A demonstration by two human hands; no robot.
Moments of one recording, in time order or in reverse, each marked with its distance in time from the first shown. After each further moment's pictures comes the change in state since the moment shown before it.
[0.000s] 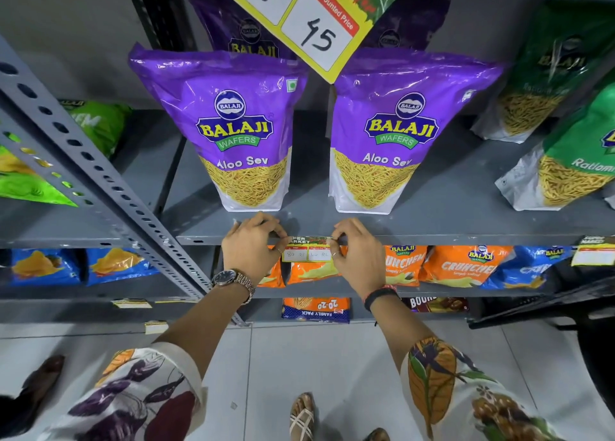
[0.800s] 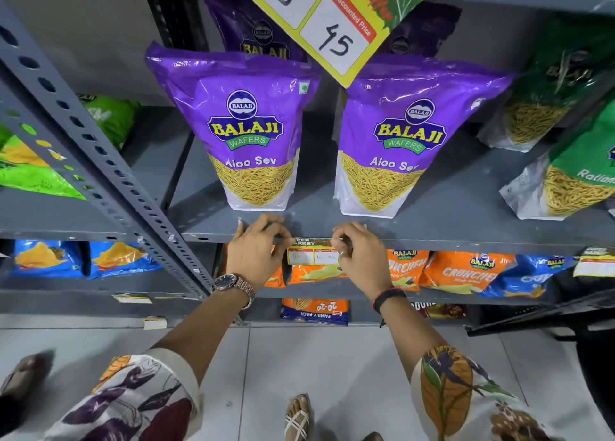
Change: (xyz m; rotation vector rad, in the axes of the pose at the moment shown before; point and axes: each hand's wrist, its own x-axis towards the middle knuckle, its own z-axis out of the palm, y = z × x) left_hand -0.009 -0.004 0.004 -0.068 -0.063 0.008; right_hand 0.000 -0.008 -0.014 0.140 -0.115 0.011
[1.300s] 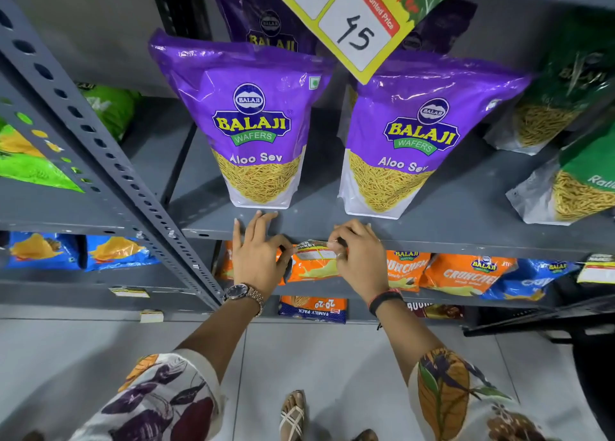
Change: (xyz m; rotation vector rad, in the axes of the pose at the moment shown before) left_hand -0.012 -0.002 0.017 0.120 0.028 -0.017; right_hand 0.003 -0.004 0.010 -0.198 -0.007 -0.063
